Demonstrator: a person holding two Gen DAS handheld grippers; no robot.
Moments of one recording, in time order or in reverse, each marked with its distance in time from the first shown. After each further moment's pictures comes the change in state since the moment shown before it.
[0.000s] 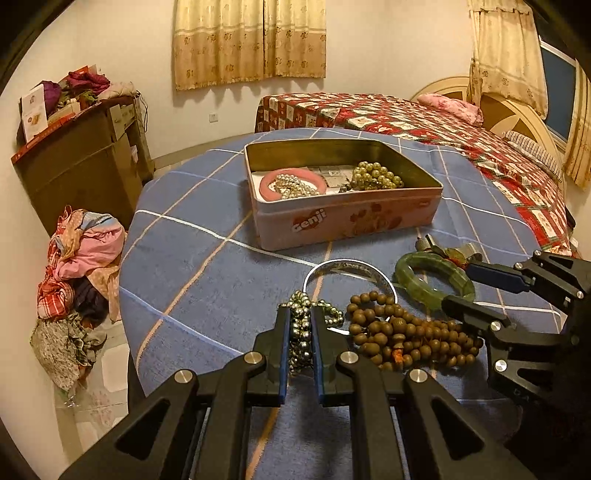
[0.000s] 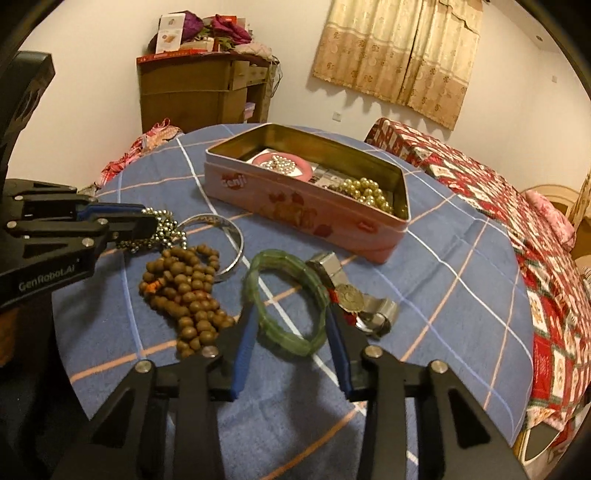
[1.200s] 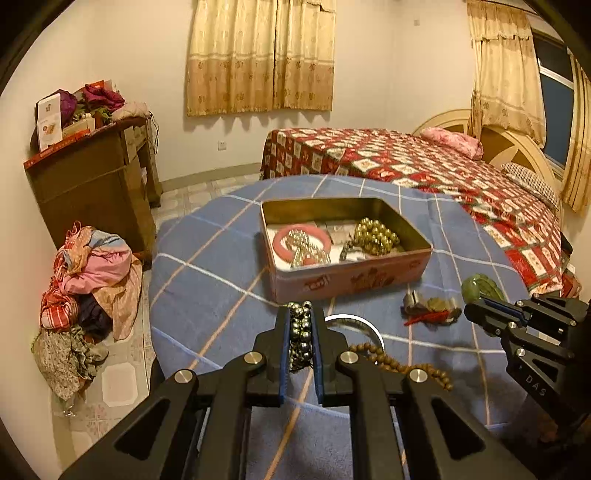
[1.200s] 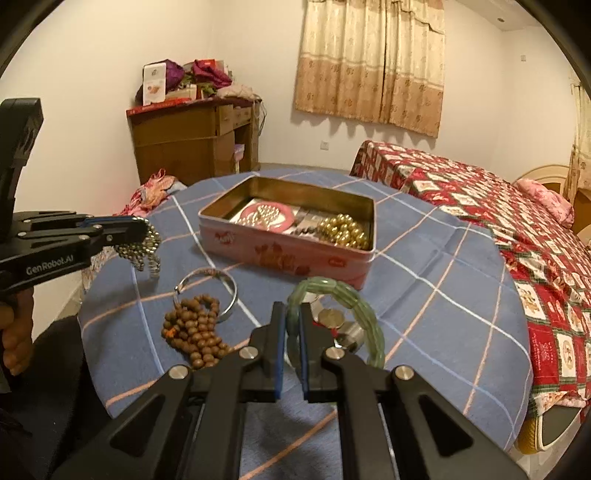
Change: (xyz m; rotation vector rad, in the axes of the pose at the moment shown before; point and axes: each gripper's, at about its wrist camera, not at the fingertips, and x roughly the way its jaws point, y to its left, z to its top) left arm -0.045 0.010 0.029 -0.039 -0.133 0.001; right arm -0.038 -0.024 0.009 0.139 -0.152 0.029
